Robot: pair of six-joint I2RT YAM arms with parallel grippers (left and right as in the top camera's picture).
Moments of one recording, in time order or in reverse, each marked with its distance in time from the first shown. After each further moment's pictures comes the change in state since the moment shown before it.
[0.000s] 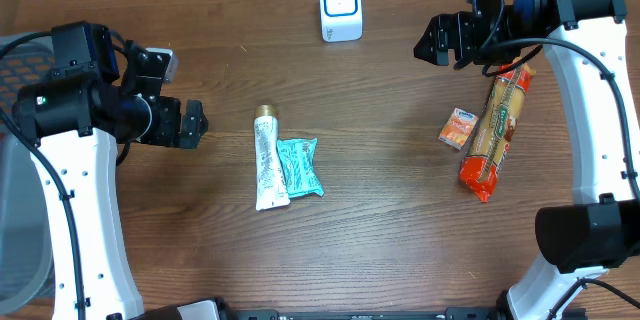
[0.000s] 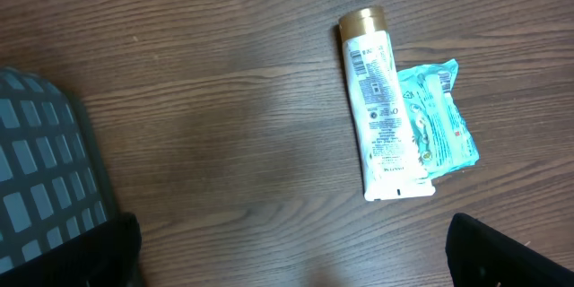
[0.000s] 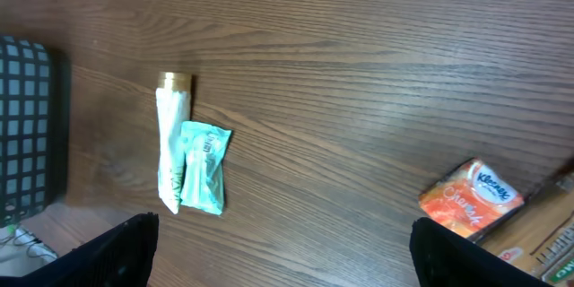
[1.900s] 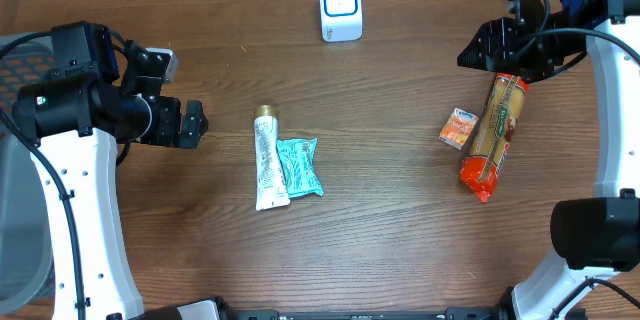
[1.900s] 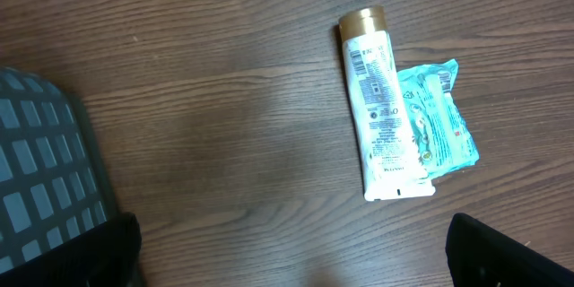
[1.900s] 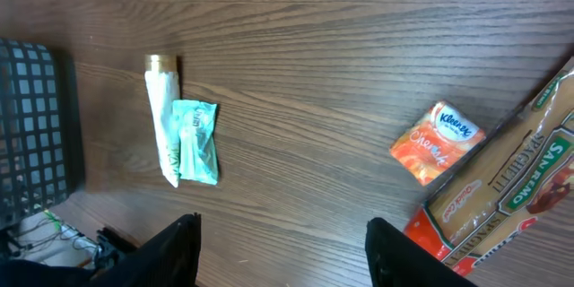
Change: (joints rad) left arm 0.000 0.000 0.000 0.000 0.000 0.000; right arm -0.159 0.000 0.000 -0.146 -0.072 -0.095
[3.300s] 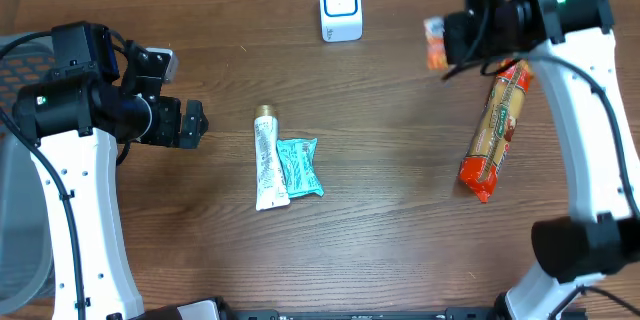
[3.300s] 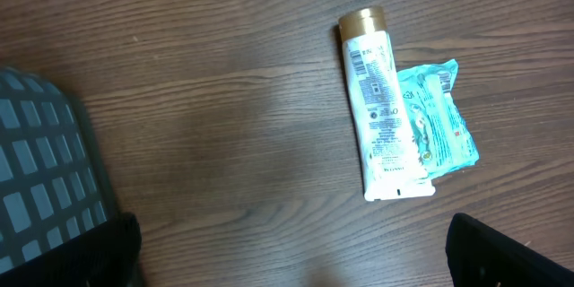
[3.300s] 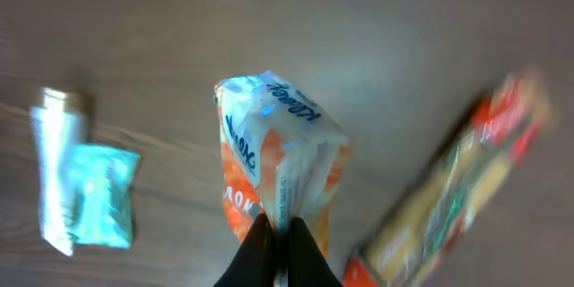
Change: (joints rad) left arm 0.000 0.000 0.000 0.000 0.000 0.000; right arm 0.233 -0.027 -0.032 0.182 0.404 0.131
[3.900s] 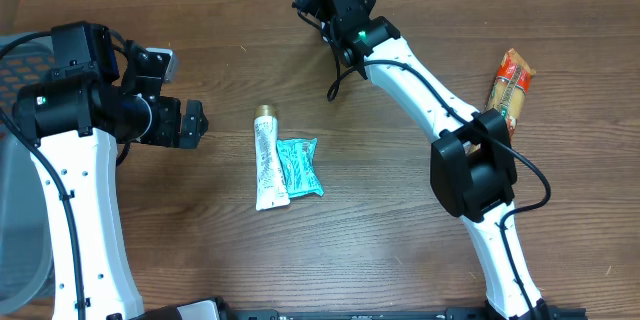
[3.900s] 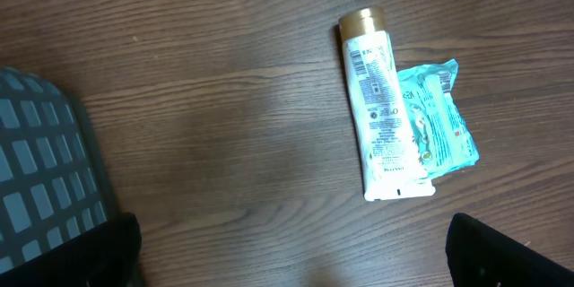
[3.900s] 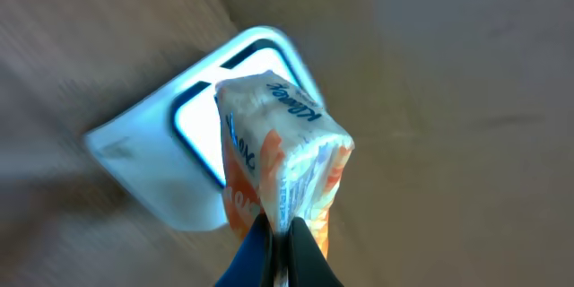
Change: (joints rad) left arm 0.000 0.000 0.000 0.000 0.000 0.000; right arm 0.342 0.517 0.073 0.905 0.541 -0.755
